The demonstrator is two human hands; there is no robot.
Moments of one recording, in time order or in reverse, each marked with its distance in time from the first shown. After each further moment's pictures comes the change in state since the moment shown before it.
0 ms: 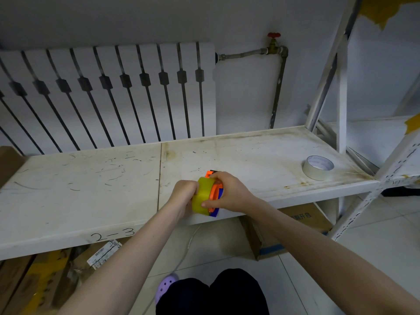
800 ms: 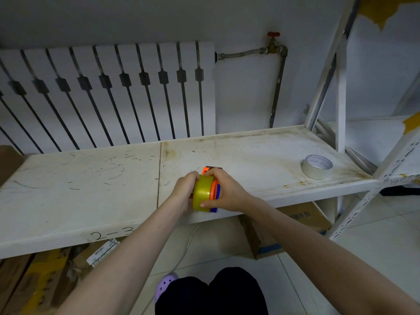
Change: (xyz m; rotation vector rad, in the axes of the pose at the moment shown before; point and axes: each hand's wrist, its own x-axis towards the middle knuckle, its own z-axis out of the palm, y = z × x) left_hand -0.004 0.006 0.002 -0.120 -0.048 -0.005; right_hand 0.007 0.005 0.009 -0.001 -0.027 -0.061
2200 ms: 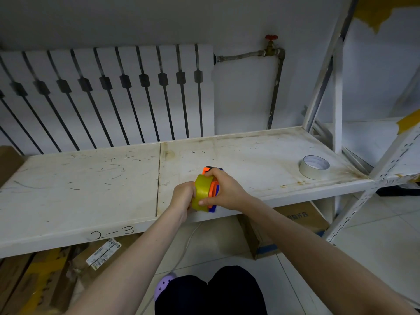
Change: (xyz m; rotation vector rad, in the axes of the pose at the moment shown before) left_hand 0.000 -0.017 0.000 0.004 0.021 -0.009; right_hand -0.005 -0.008 -0.003 0.021 0.026 0.053
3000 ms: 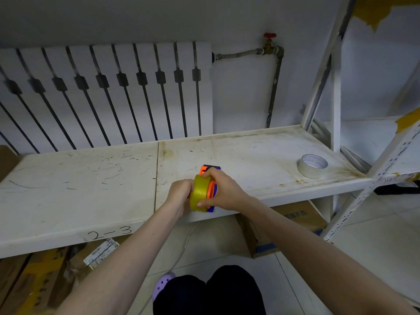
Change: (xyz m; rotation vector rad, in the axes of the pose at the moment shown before) left_hand -0.003 0.005 -0.002 -0.077 0.017 -0.006; right_hand 0.001 0.001 0.002 -0.044 -0.010 -0.012
